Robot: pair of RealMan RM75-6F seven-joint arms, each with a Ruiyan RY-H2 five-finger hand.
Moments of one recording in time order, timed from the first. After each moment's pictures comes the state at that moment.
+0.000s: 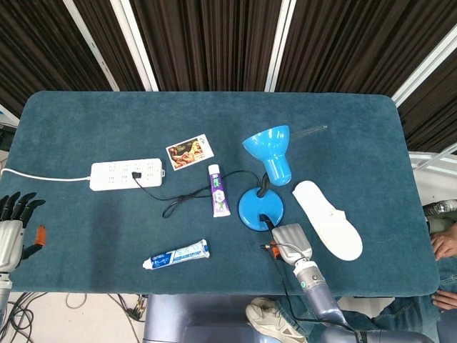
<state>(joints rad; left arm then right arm) -0.12 -1.14 -0.07 -1.65 1.39 1.43 0.10 0.53 -1.63 0.11 -1.74 -0.93 1.11 -0.77</state>
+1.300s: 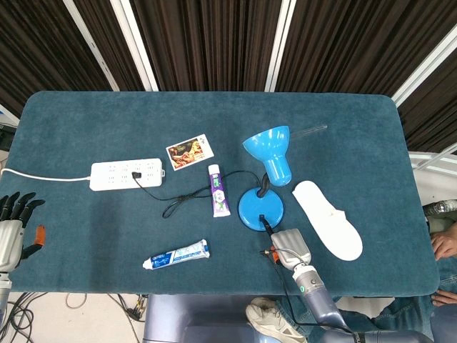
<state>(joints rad) -0.12 -1.14 -0.07 -1.65 1.39 1.43 0.10 0.56 -1.64 0.04 -1.73 -0.90 1.13 -0.78</state>
